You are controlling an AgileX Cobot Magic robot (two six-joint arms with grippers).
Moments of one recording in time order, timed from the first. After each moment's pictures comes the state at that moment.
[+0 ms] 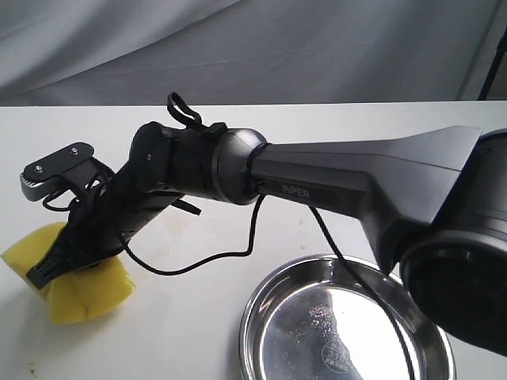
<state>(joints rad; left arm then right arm) -0.10 0.00 0.00 0.35 0.34 -0.09 0.92 2.32 -1.82 0.65 0.62 -0.59</state>
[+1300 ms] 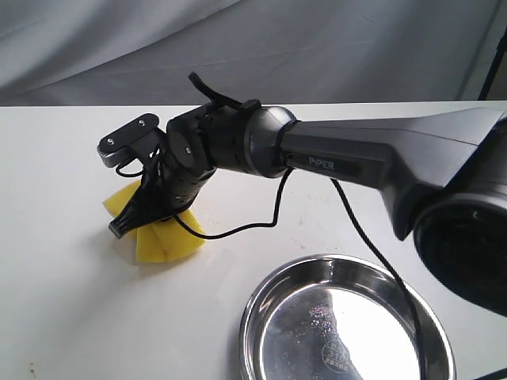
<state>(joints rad) -0.10 0.00 0.00 0.35 0.34 -0.09 0.83 2.32 -1.82 0.09 0.59 -0.13</state>
